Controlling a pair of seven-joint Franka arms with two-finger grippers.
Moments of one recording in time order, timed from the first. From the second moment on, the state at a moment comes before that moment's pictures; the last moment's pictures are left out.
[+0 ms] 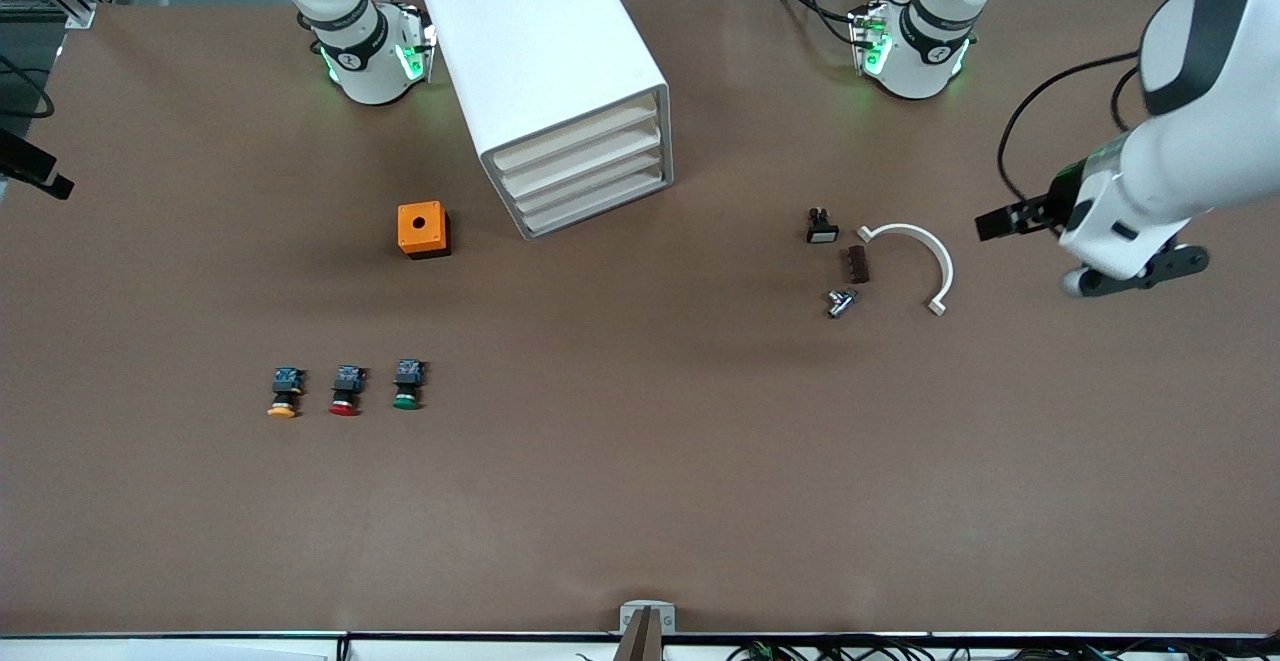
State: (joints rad) left arm -0.12 0.17 -0.06 -1.64 -0.09 1.51 -0.50; right arm -0.17 -0.11 -0.07 -1.70 0.02 1.60 -0.08
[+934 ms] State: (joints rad) left arm -0.42 0.58 -0.07 -1.49 -0.56 1.51 -1.88; right arm -0.13 -0.09 -0.05 -1.72 0.03 1.61 -0.08
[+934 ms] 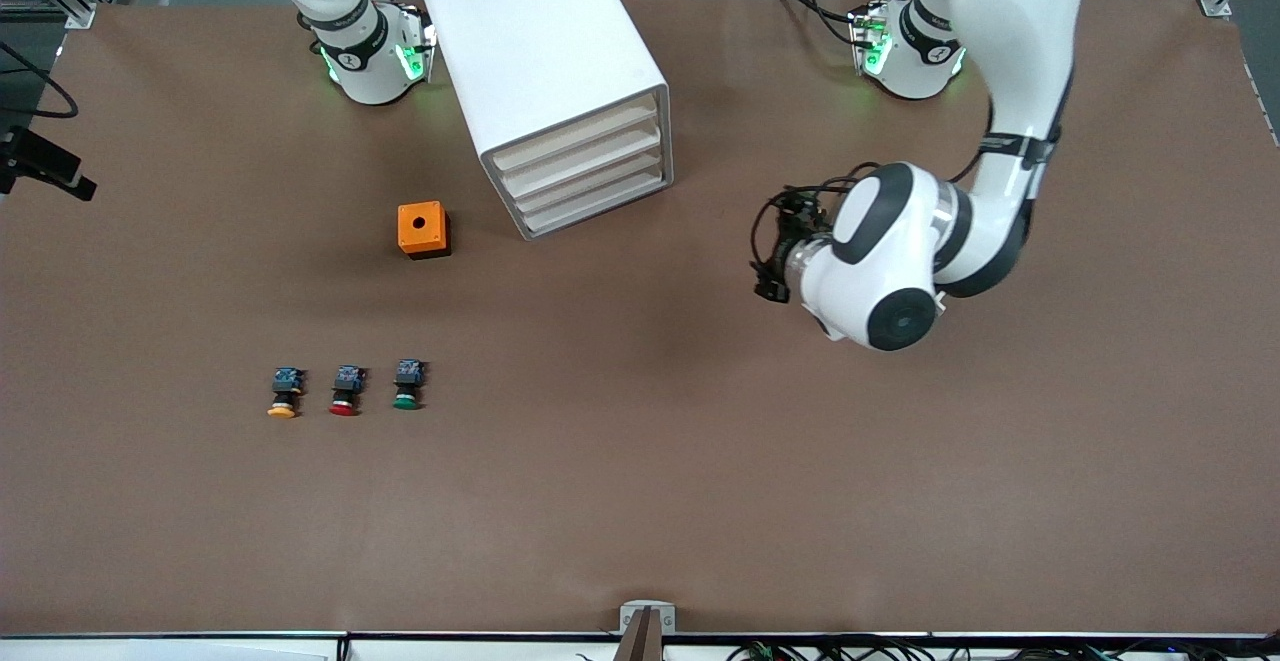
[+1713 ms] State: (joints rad) left arm -0.54 0.69 -0.07 -1.49 -1.06 1.48 -2.35; right arm -0.09 0.21 -0.05 -1.74 0.03 1.86 -0.08
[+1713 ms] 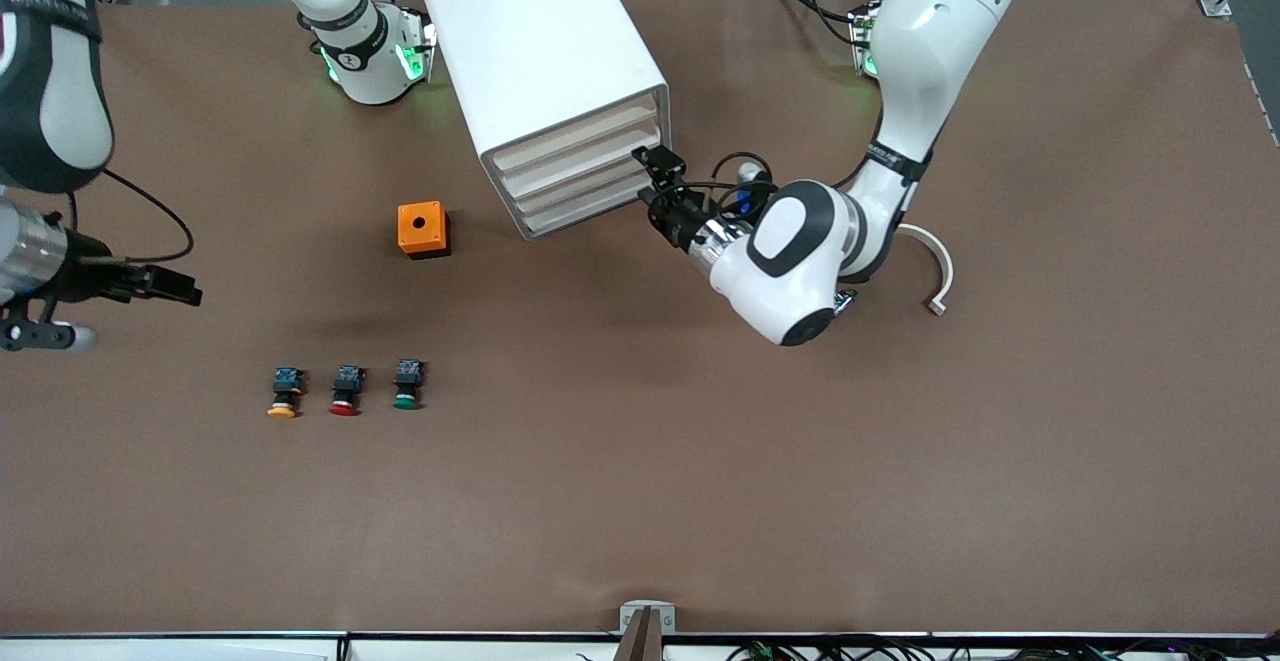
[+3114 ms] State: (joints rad) left arm -0.66 0.75 -0.07 -1.48 -1.12 1.47 -2.42; right arm -0.08 0.63 -0.05 -1.81 0.10 2.32 -0.07
